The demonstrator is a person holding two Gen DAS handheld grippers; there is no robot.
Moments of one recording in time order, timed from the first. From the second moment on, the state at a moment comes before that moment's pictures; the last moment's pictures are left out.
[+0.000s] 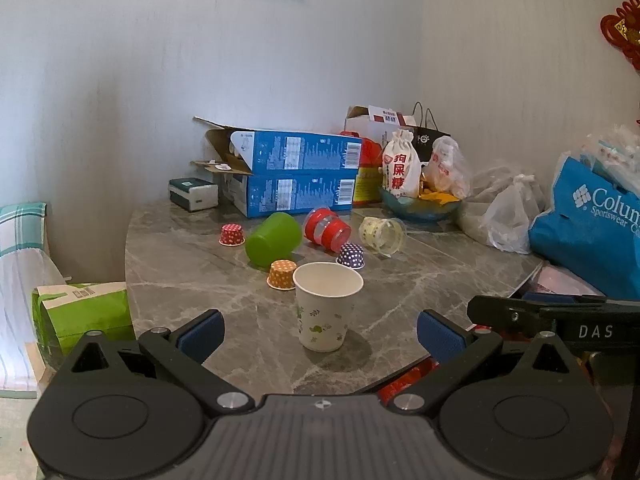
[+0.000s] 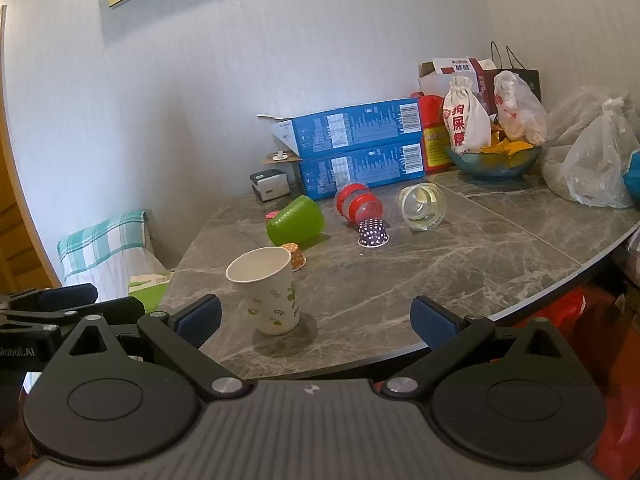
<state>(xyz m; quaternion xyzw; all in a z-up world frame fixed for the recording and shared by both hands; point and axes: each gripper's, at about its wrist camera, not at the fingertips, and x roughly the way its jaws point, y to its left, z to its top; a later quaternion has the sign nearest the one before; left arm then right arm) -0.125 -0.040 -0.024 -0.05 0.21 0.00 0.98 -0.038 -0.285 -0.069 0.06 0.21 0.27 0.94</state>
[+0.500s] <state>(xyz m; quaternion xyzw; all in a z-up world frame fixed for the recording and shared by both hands) -0.124 -0.043 -0.026 -0.05 0.21 0.00 0.98 -0.038 -0.286 -0.070 0.06 0.20 0.27 0.94</state>
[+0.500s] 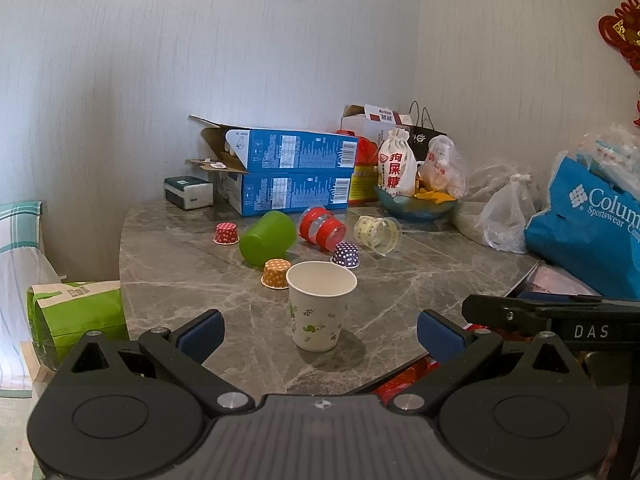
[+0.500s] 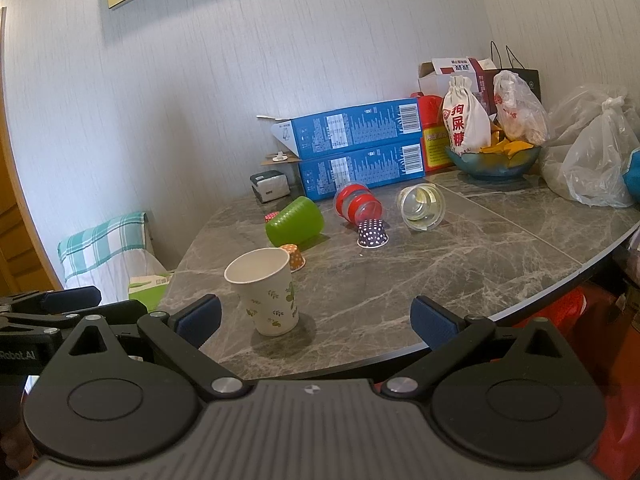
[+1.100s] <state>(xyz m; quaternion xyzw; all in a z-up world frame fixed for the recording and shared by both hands) -0.124 -0.045 -0.025 -0.05 0.21 -0.01 0.98 -0.038 -0.285 -0.070 0.06 0.20 0.27 0.94</state>
